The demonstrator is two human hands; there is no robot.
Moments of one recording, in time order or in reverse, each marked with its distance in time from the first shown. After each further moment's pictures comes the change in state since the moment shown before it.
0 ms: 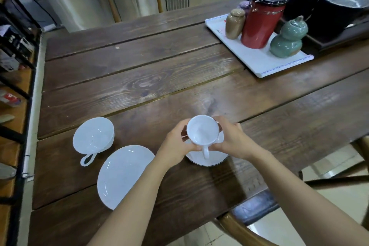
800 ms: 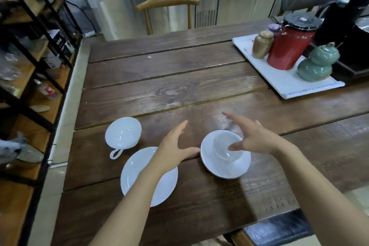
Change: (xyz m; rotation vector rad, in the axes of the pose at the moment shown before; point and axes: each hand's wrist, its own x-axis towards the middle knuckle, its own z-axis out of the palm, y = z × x) left_hand -0.038 -0.001 -0.054 0.118 0.188 -0.051; right_hand 0.012 -0.050 -0.048 -0.174 -0.177 -0.072
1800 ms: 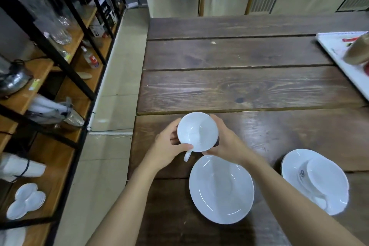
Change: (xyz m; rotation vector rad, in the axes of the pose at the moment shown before) left_hand -0.014 -0.123 -0.155 -0.316 0.190 -0.132; right_hand 0.134 -0.160 0.146 0.303 -0.061 -0.211
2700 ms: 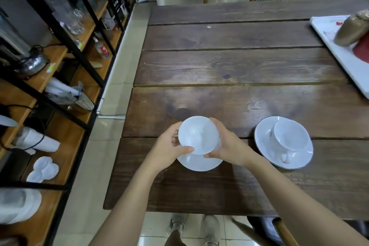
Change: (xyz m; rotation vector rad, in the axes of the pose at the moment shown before) left_hand -0.100 -0.004 0.076 0.053 0.025 -0.078; right_hand -0.110 0.034 -0.003 -0.014 -0.157 0.013
